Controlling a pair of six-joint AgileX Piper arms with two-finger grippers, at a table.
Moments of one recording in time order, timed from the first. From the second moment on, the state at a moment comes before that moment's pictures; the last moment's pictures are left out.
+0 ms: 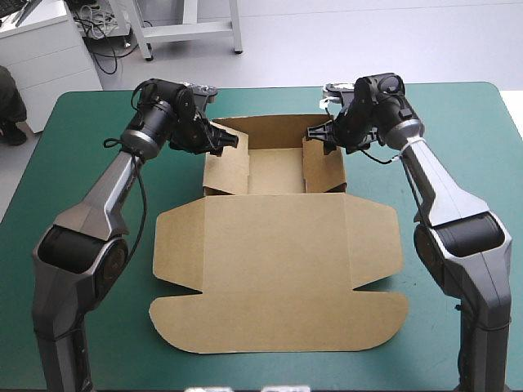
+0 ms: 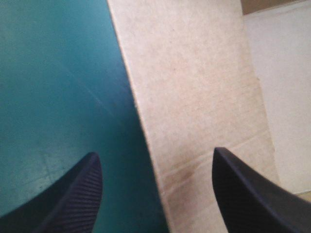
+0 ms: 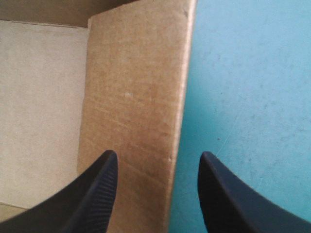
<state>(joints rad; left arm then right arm) -0.36 2.05 -2.08 0.01 1.24 -0.14 0.31 2.12 -2.14 0.08 1.24 0.16</state>
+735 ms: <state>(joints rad) -0.37 1.38 -1.69 0.05 1.26 -0.04 0.31 1.80 -2.12 0.10 1.25 0.11</state>
